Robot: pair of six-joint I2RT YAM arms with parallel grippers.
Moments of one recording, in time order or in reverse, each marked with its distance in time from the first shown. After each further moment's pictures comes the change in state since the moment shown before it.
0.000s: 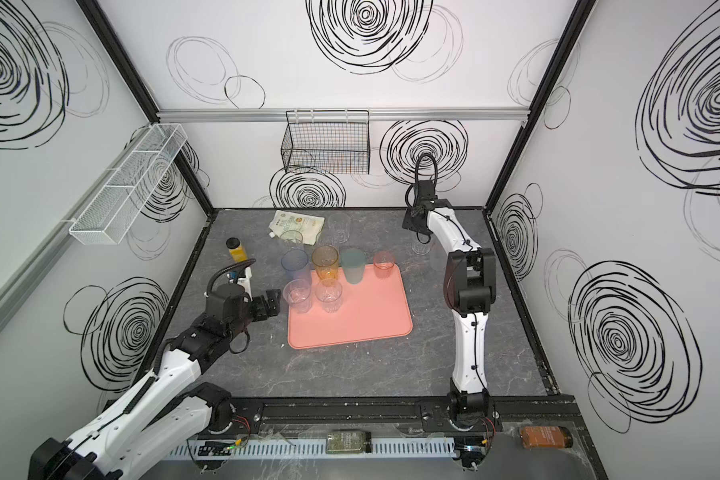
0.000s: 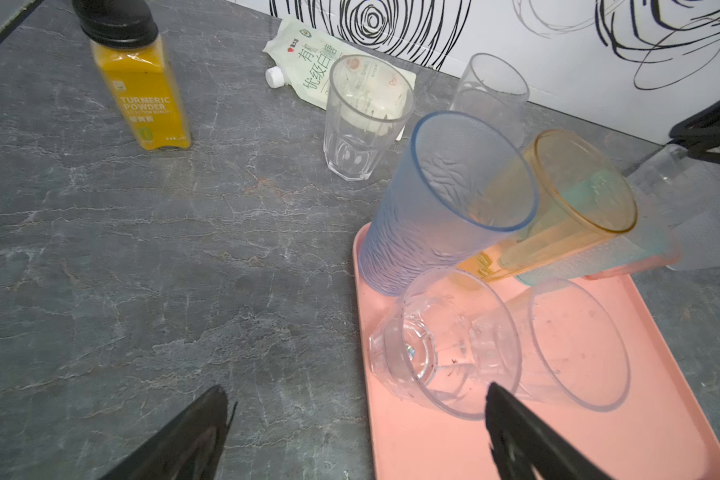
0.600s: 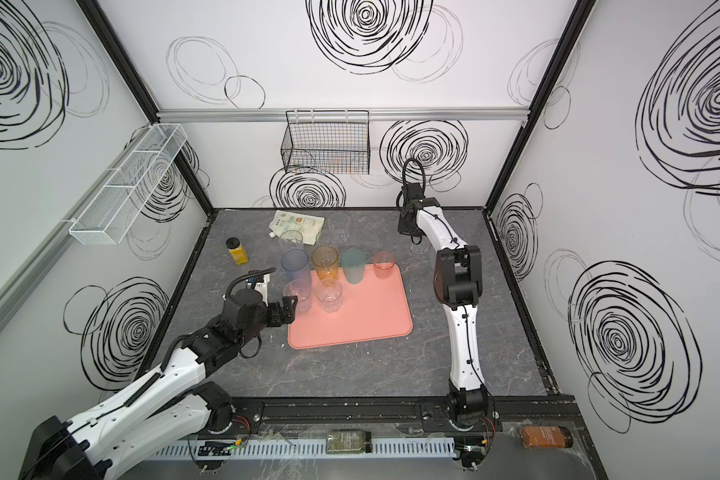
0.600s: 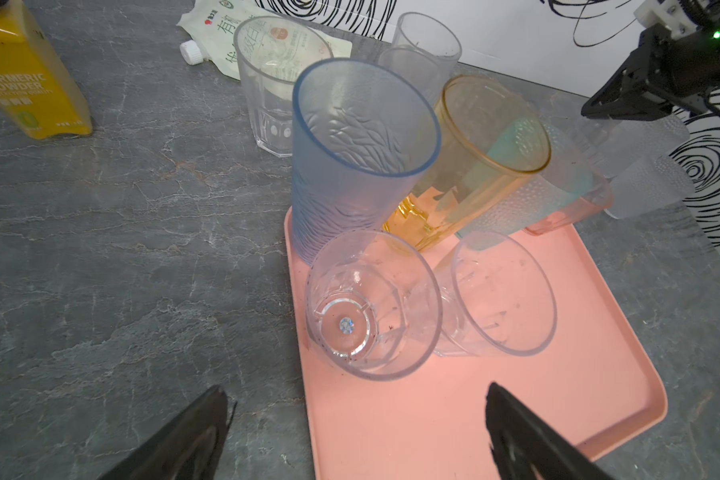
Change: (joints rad) left arm -0.190 0.039 -0.001 0.031 -0.069 -0.048; right arm 0.034 0.100 0.115 -0.120 0.116 -0.037
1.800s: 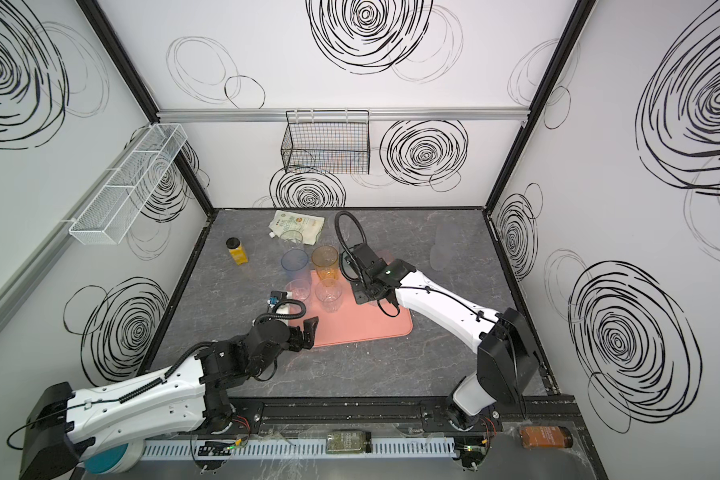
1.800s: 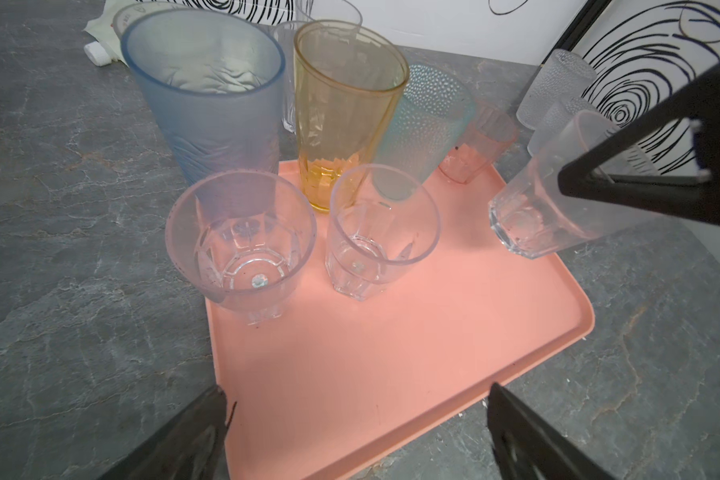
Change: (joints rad) left arm -0.472 0.005 -0.034 -0.009 -0.320 -0.172; right arm 0.587 -0.781 -0.904 0.132 0.027 0.035
